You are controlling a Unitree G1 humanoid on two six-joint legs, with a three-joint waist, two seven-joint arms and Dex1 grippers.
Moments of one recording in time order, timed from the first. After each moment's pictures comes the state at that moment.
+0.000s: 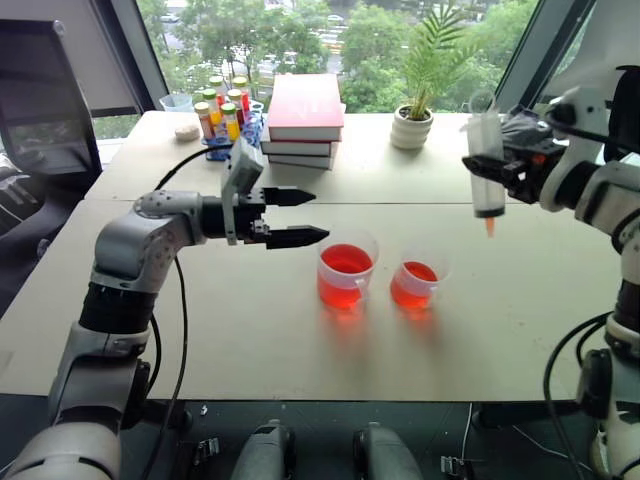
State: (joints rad) left arm -0.84 0.59 -0.05 0.07 -0.59 0.67 -1.14; right arm -0.80 -0.61 -0.39 -0.29 0.55 1.05 0.57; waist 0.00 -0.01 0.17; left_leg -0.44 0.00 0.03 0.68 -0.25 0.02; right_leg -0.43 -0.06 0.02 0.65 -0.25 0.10
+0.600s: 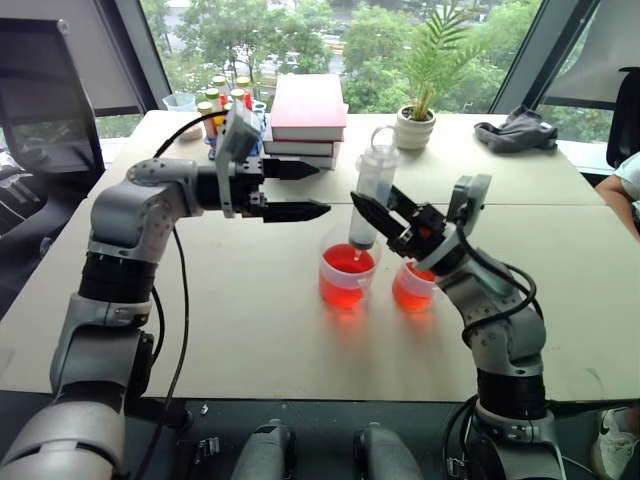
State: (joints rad) left arm -0.99 0.57 -0.06 0.16 -0.58 0.65 -1.22; right arm -0.39 -0.20 -0.07 -0.25 0.45 0.29 0.66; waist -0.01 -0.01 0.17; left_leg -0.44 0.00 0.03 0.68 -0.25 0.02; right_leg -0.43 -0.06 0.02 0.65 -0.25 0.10
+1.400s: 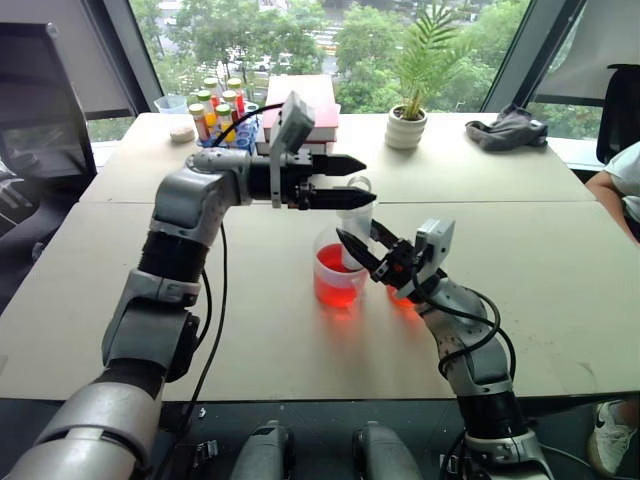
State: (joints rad) left arm -1.10 0.38 -0.11 0.34 -0.47 0.58 -1.23; right arm -0.31 -0.19 0.03 -0.13 0.32 0.05 0.64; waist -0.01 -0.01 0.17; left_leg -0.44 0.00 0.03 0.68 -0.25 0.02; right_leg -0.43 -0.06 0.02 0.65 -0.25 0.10
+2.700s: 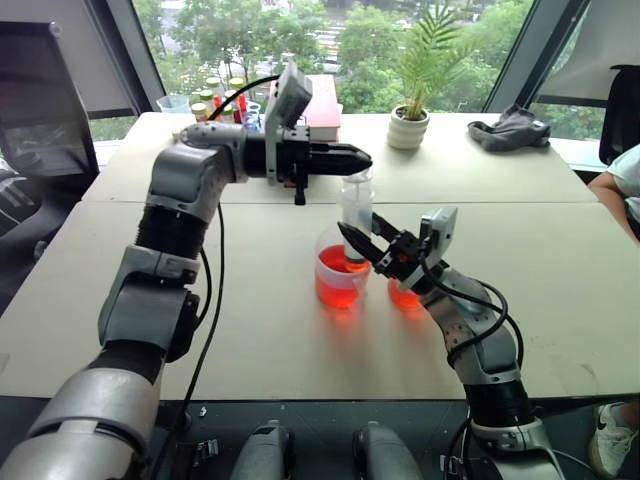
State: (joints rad) left arm -1.23 0.40 -0.11 0.51 -0.44 0.49 -1.30; right arm -0.35 -0.23 0.03 -0.13 0.40 0.16 0.66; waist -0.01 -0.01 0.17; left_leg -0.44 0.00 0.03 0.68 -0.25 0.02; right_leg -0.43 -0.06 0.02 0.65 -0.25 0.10
